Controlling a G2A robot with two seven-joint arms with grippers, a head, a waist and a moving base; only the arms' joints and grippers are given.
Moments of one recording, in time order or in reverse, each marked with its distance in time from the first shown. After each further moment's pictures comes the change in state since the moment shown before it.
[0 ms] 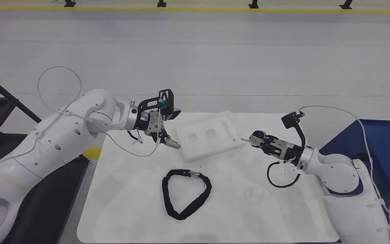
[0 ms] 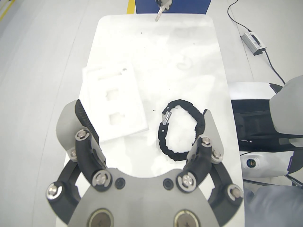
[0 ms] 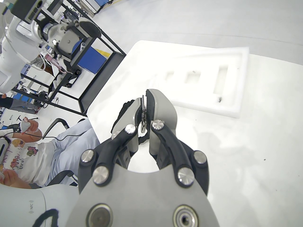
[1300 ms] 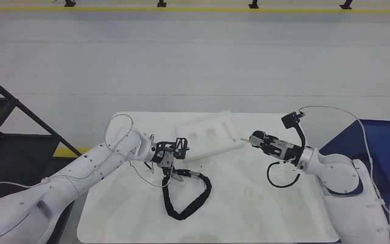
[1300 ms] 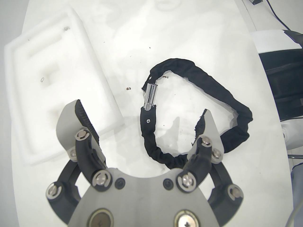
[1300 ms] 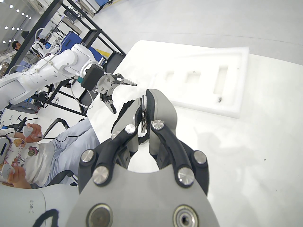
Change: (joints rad) left arm 0.231 -0.175 0.030 0.217 0.739 -0.038 0.505; right arm 0.000 0.000 0.000 0.000 0.000 0.000 0.000
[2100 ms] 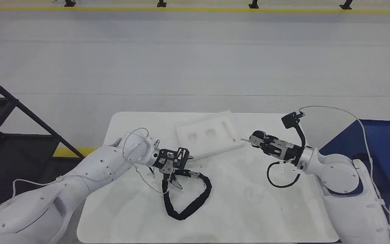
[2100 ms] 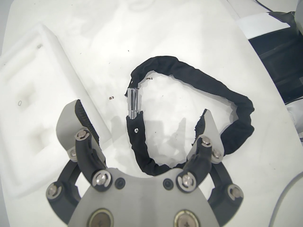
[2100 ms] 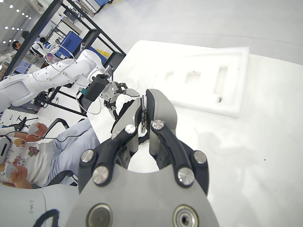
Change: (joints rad) left arm -0.001 -0.112 0.065 0.198 0.452 -0.023 0.521; right arm 0.000 0.000 0.000 0.000 0.000 0.000 0.000
